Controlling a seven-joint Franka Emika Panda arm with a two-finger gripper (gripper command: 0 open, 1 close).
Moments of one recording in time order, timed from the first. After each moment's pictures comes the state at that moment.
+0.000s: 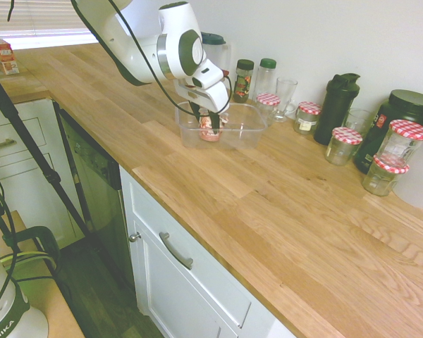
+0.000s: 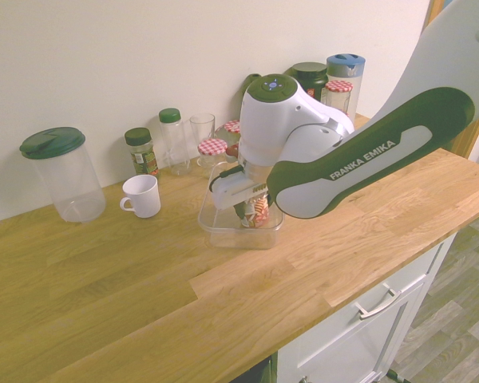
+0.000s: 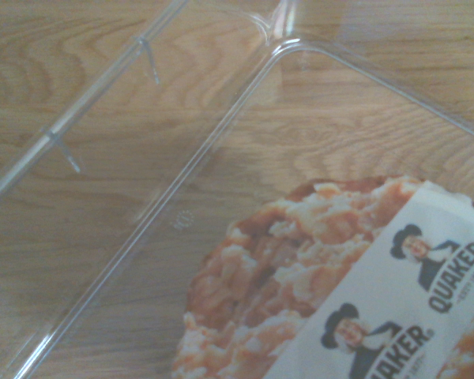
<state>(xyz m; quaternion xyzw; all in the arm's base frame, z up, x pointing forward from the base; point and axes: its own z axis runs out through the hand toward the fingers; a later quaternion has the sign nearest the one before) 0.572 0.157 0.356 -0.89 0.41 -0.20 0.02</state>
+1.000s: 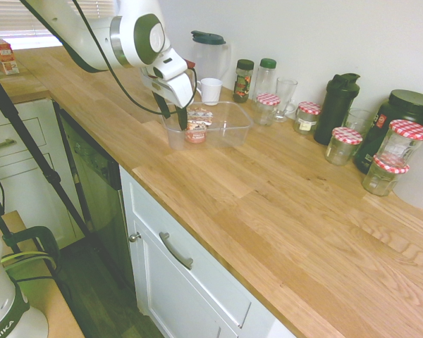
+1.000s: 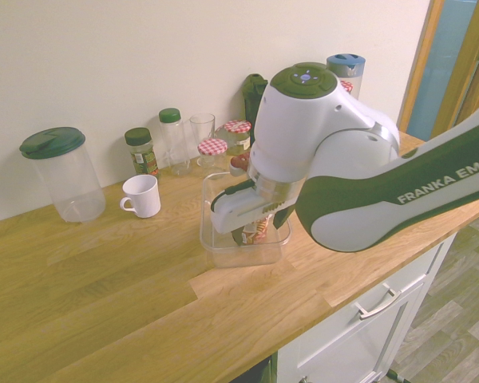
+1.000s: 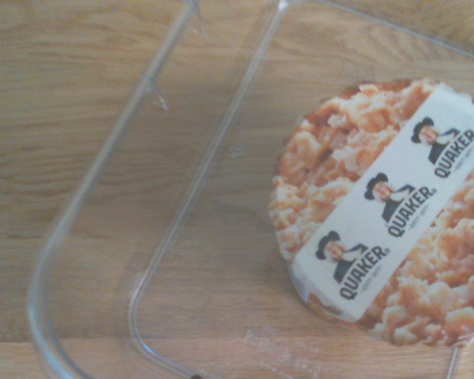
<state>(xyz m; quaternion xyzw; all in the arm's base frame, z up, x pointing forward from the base) 0.468 0.203 0.395 -0.89 0.40 -0.19 0.07</state>
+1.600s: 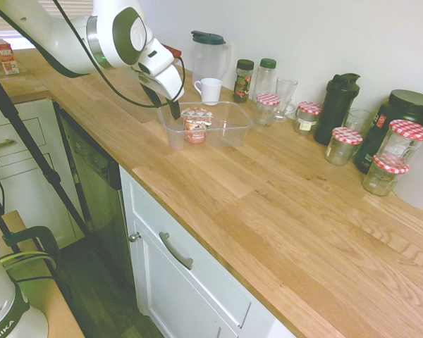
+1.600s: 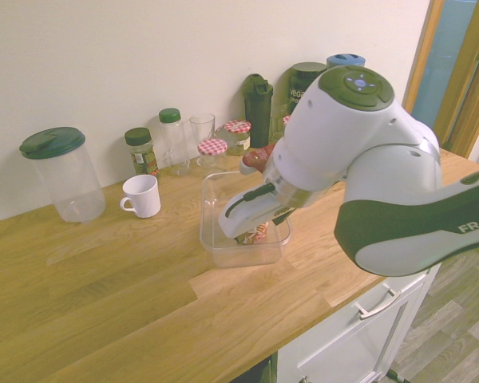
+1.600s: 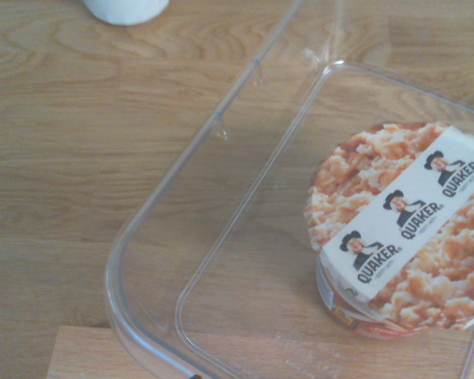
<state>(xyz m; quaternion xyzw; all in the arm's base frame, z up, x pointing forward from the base) 0.431 0.200 0.406 -0.89 0.36 -0.24 0.11</state>
